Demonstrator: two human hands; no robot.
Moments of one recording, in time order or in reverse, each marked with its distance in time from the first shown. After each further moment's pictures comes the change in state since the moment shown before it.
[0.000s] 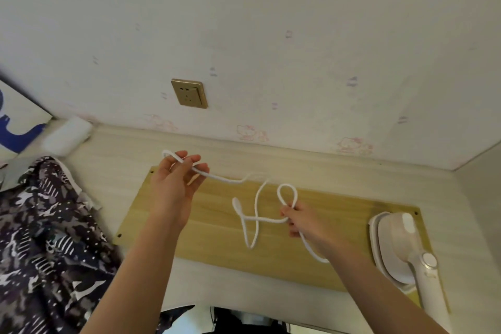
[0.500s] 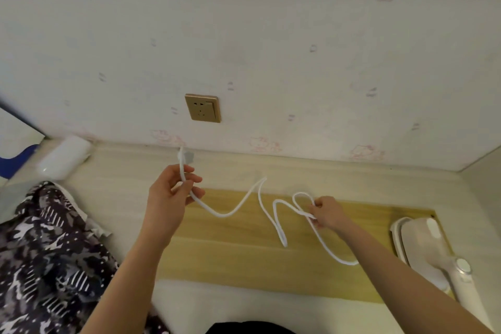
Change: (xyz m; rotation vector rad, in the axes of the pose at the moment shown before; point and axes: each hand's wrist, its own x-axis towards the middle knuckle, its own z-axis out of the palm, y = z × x) left_hand 0.055 0.034 -0.068 0.581 -0.216 0.181; right_hand 0.058 -0.015 -0.003 -0.562 0.248 0.011
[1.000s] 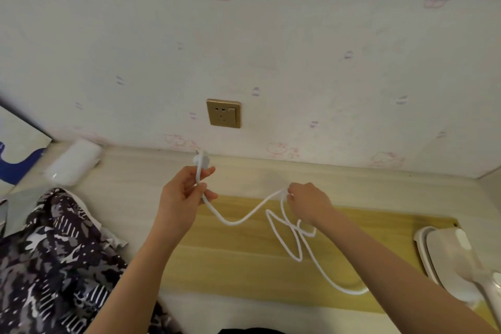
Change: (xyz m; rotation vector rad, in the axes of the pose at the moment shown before) left_hand 0.034 -0.001 -0.039 0.079 -0.120 0.047; right_hand -0.010 -0.116 0.035 -0.543 0.061 -0.296
